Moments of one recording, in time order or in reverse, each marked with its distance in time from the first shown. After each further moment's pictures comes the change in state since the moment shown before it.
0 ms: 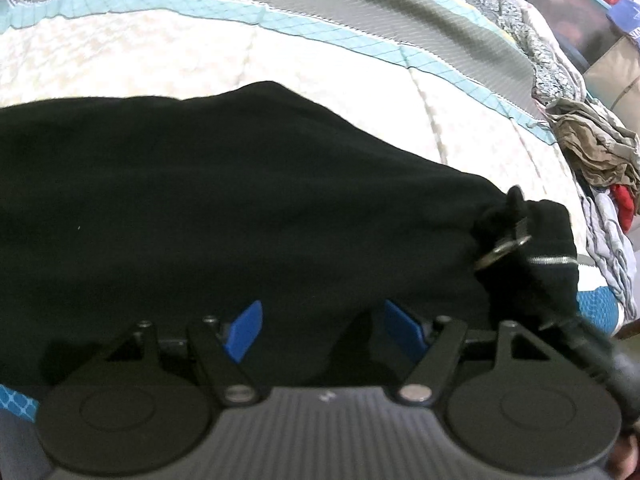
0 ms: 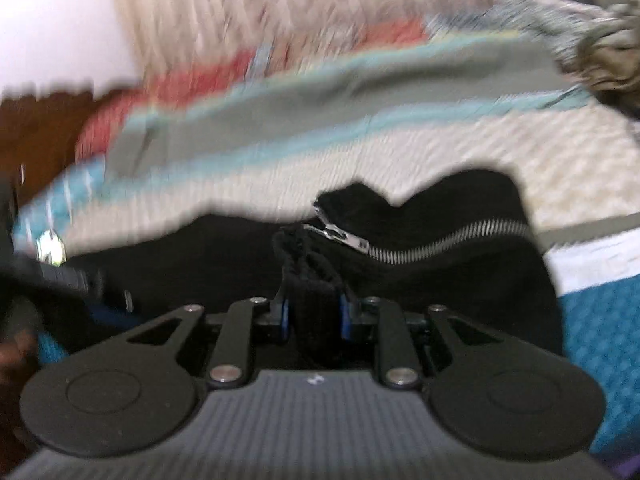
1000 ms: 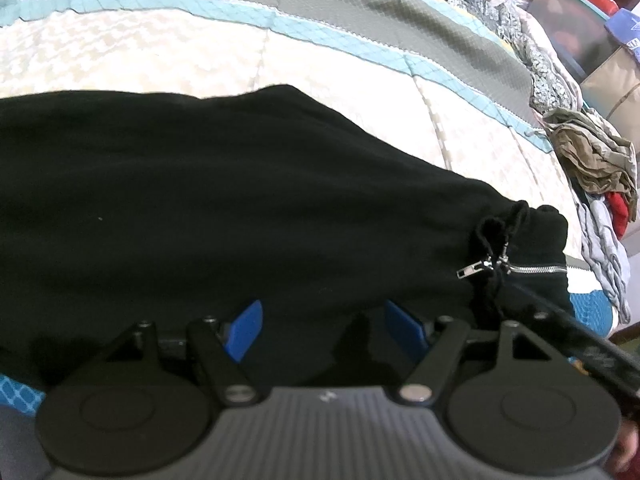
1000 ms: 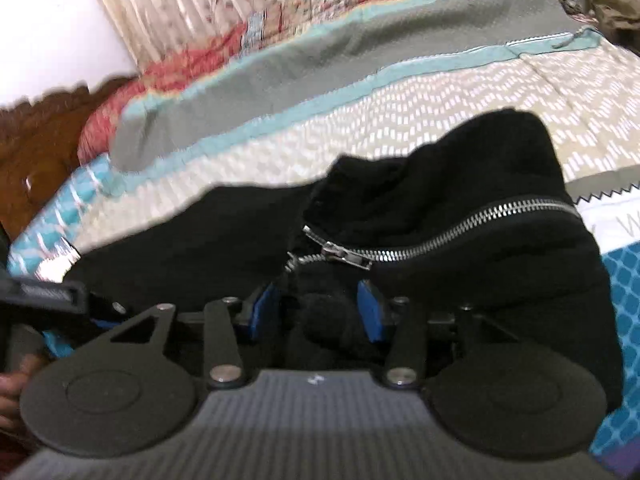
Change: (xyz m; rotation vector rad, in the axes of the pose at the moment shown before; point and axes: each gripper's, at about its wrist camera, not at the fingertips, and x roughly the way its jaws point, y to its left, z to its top) left arm -0.011 0.013 -0.006 -0.008 -0.031 -0.016; right arm 0.013 0.000 0.004 0.146 0.057 0.099
